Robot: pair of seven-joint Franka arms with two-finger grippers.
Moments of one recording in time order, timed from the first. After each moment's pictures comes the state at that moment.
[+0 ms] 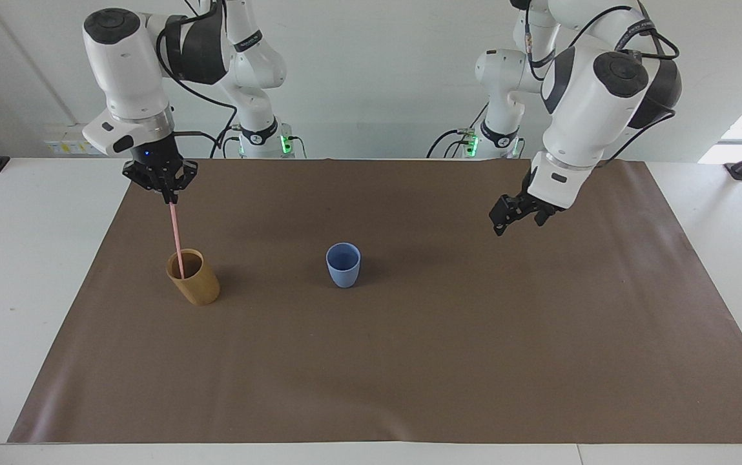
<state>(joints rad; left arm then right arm) -0.20 0.17 -0.04 -1.51 -0.07 1.66 -0.37 -0.16 -0.15 0.14 -1.84 -0.07 1.77 -0.13</state>
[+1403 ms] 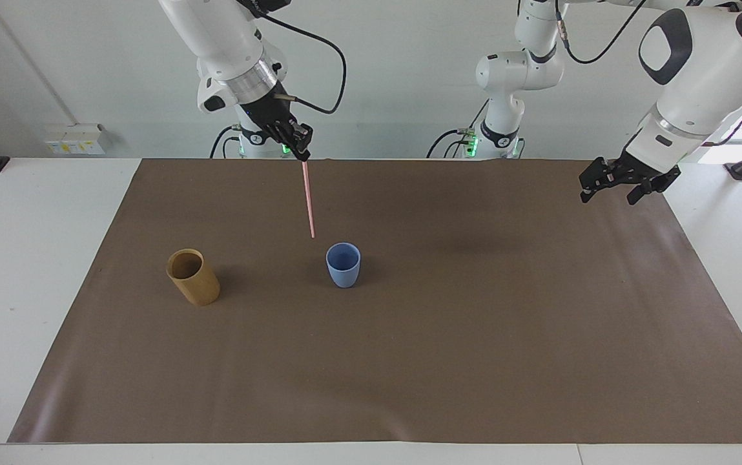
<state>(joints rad) 0.00 0.08 -0.05 -1.51 0.00 1.54 0.04 0.12 -0.04 0.15 -1.66 0.35 1.62 0.94</state>
